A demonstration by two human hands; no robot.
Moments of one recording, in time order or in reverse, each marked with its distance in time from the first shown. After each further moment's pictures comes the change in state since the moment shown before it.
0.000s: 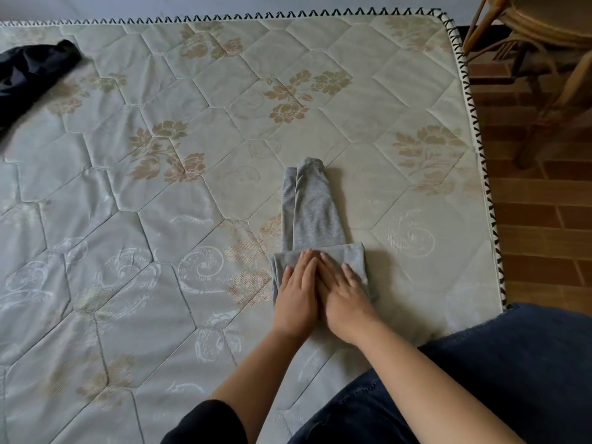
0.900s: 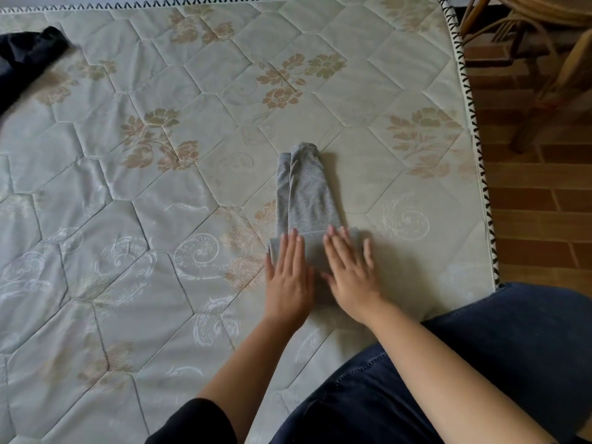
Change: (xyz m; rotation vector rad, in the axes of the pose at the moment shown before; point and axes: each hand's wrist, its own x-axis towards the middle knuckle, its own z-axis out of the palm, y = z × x) left_hand -0.011 -0.003 0.001 0.080 0.065 -0.061; right_hand -0.009 0.024 -0.011 0.011 -0.025 0.152
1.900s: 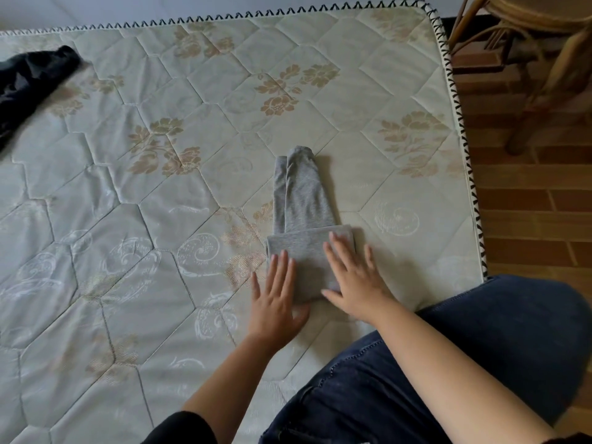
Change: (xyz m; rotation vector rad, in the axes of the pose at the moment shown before) left_hand -0.037 -0.013 -0.022 0.272 -0.303 0.022; right_hand -0.023 0.006 -0.029 0.085 -0.291 -0.036
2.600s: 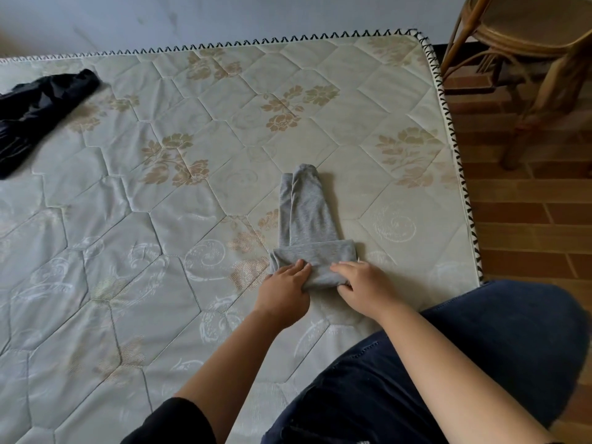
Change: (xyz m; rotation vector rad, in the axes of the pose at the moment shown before) left_hand 0.024 0.015 -0.047 -0.092 -0.171 0.036; right_hand -0.010 0.003 -0.011 0.257 0.187 0.013
